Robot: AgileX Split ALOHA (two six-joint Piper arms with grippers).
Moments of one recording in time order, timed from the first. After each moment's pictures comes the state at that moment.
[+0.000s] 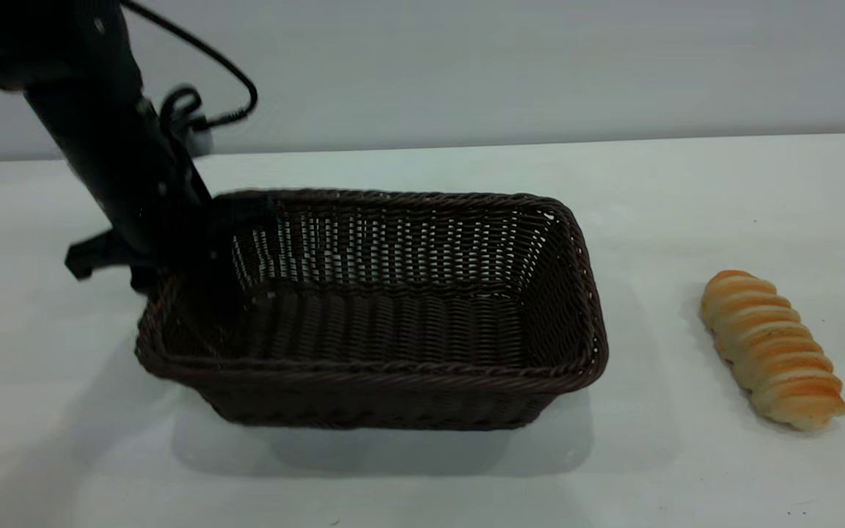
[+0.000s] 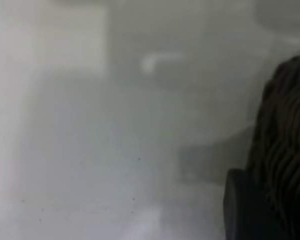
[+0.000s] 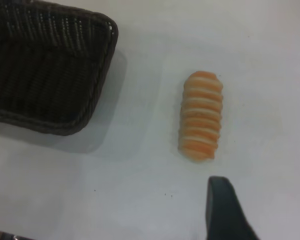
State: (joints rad) left arm -0.23 2.21 -1.28 -0.20 0.45 -0.27; right arm -0.04 0.62 -0.67 0.29 0.89 -0.31
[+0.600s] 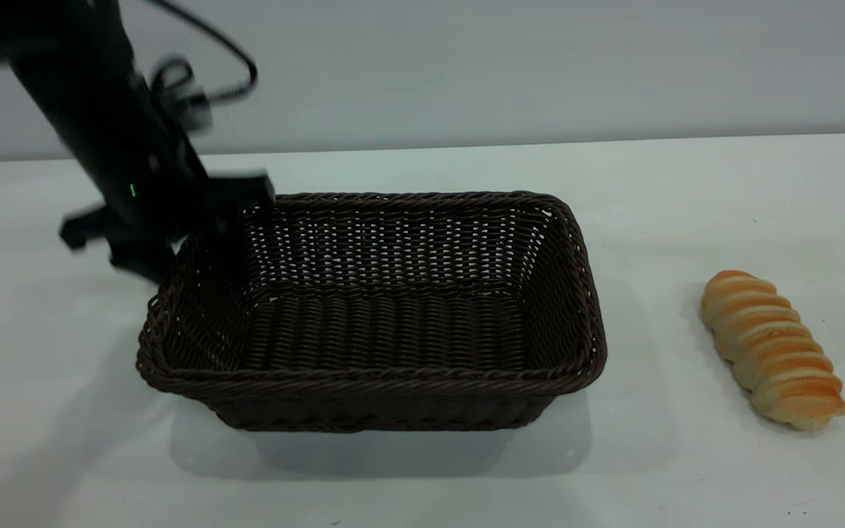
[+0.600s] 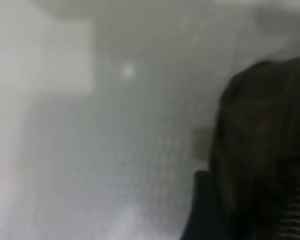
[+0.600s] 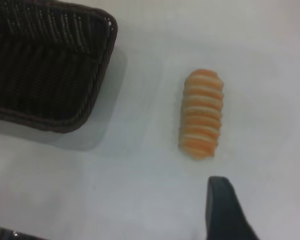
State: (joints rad) left arm -0.23 2.10 -1.28 -0.20 0.48 -0.23; right arm -0.04 0.63 -0.67 0.29 0.89 -0.32
